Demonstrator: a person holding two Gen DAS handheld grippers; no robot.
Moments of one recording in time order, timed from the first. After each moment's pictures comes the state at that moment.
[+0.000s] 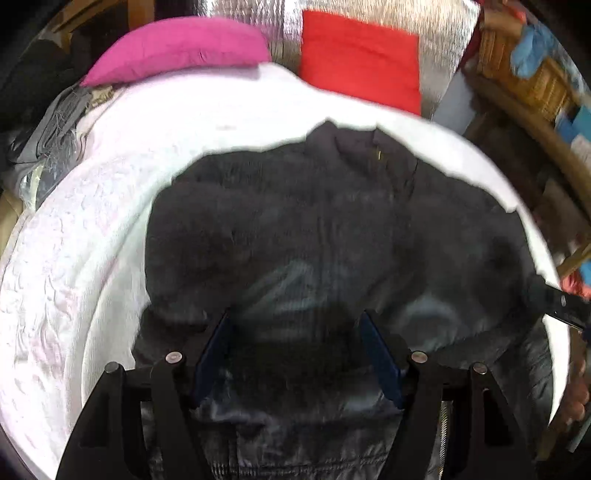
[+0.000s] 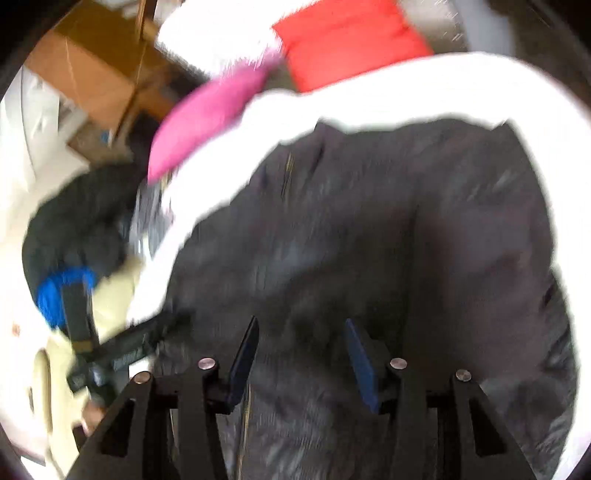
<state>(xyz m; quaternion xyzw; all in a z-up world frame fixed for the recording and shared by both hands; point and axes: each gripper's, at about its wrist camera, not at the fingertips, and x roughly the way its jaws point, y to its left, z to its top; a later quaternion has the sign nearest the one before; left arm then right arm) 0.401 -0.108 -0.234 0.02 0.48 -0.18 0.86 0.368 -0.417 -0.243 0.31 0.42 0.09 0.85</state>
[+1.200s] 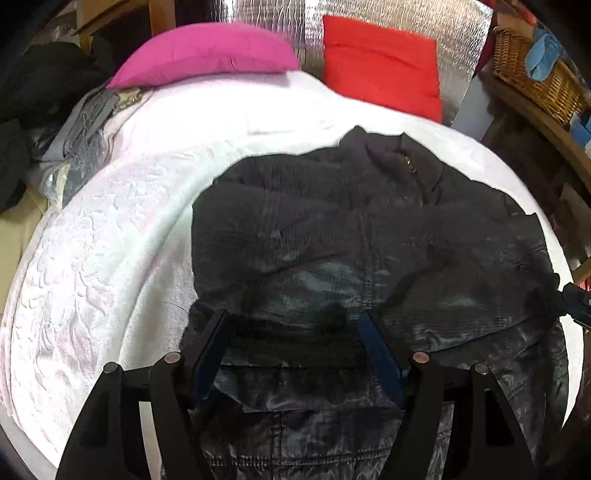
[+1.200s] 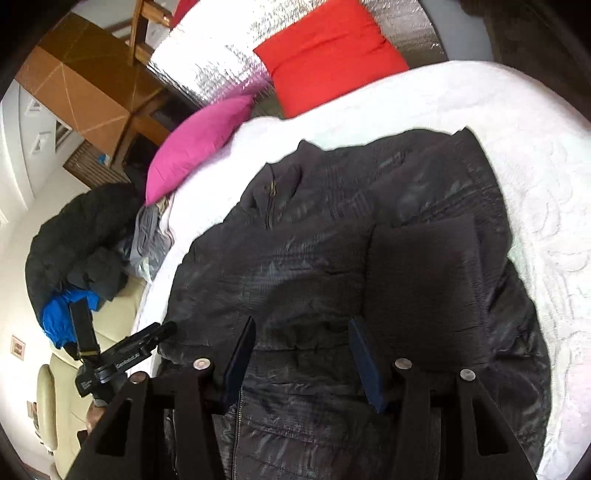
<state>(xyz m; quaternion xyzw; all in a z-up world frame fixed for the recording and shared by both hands) 0.393 -0.084 -0.226 0.05 0.47 -0.14 0.87 0.338 -0.436 -0.244 0.32 0.42 0.08 0.84</state>
